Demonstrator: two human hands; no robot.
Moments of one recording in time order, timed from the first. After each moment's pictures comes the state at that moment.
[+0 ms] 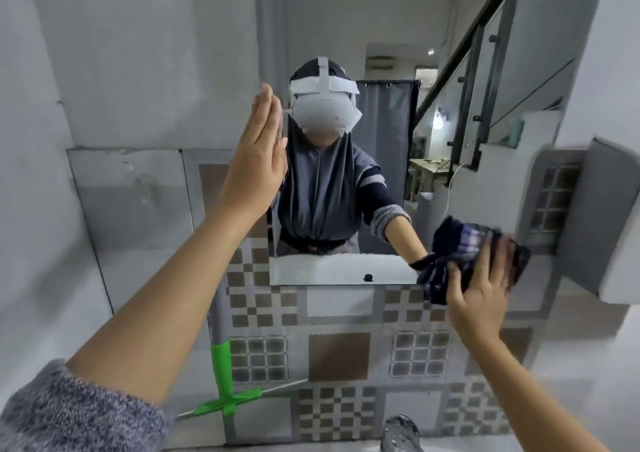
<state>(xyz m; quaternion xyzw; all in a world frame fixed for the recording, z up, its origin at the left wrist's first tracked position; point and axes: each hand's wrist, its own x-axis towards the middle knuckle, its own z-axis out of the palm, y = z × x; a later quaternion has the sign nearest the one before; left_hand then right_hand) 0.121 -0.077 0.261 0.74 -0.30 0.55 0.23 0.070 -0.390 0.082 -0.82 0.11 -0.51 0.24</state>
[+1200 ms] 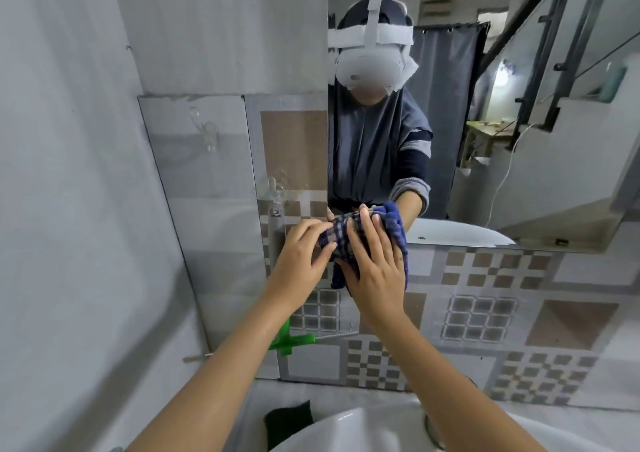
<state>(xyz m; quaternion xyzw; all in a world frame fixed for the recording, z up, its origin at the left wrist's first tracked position) 0.070 -0.043 0.087 0.85 -0.23 0.36 0.30 0.090 -0.183 0.040 -0.82 -0.14 -0.54 0.13</state>
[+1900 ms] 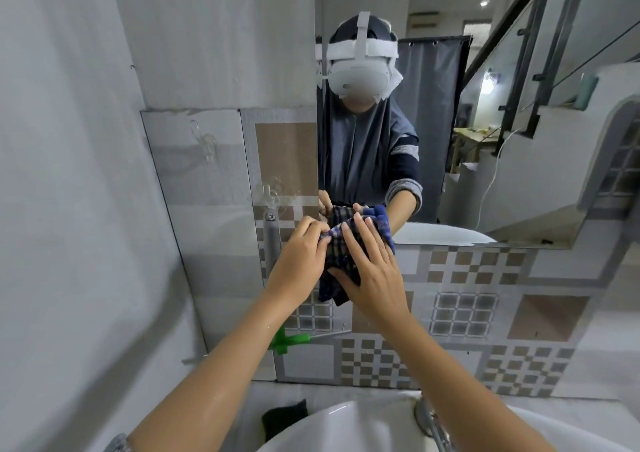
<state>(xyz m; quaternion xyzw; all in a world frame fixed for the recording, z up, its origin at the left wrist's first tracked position) 0.050 -0.058 0.107 0.85 -0.23 0.36 0.30 0.063 -0.200 0.058 -0.86 -0.19 -0.43 0.17</state>
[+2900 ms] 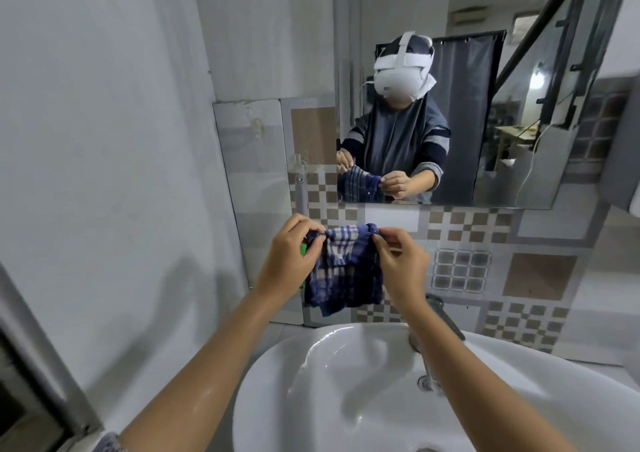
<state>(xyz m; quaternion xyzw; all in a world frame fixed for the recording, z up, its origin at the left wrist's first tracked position) -0.095 -0.039 0.093 0.83 -0.22 0.42 0.29 -0.061 -0.217 0.058 -0.75 -0.10 -0.35 0.55</state>
